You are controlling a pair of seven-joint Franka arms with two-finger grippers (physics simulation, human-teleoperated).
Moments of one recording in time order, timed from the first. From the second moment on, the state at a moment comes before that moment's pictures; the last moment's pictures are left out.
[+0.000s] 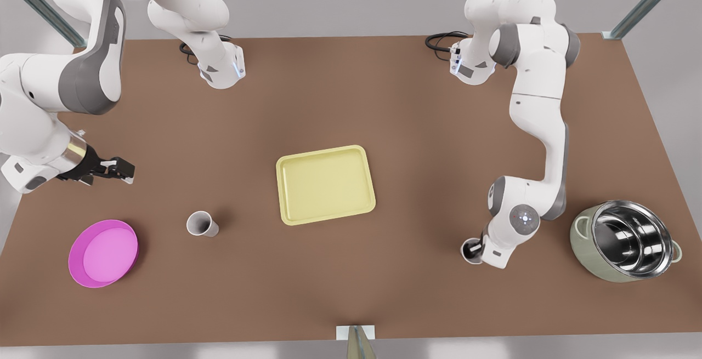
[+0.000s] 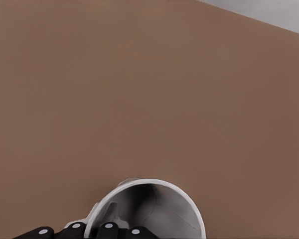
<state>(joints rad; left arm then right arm) -0.12 0.84 -0.04 -1.35 0.08 2.26 -0.51 -0.01 0.27 -0.01 -1.26 -0.04 1.53 -0.06</state>
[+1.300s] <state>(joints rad) -0.08 0.25 -0.02 -1.47 0.00 1.82 -0.06 -0.01 0.27 -0.01 -1.26 -0.04 1.53 -0.06</state>
